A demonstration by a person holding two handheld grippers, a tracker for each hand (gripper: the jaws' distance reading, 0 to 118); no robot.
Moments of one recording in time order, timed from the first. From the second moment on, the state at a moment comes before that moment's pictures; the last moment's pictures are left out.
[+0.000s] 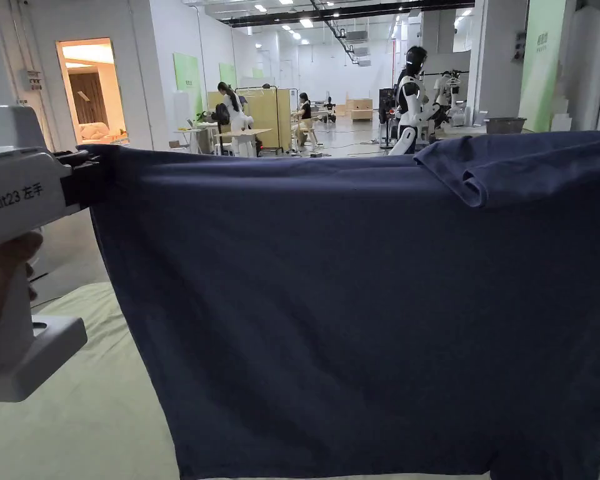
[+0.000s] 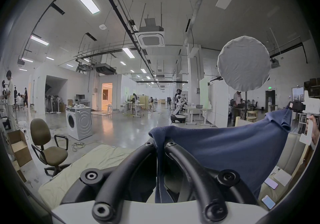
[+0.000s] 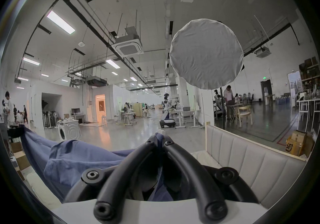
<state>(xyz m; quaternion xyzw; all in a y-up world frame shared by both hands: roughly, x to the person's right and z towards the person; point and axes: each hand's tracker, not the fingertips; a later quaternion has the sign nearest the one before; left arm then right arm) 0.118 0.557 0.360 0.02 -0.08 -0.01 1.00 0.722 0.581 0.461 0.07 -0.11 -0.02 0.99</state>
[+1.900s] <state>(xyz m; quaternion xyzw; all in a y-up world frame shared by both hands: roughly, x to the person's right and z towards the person) 0.153 0.401 0.135 -0.14 -0.14 0.01 0.98 0.741 0.438 0.249 -0.07 -0.09 -0.04 0.99</state>
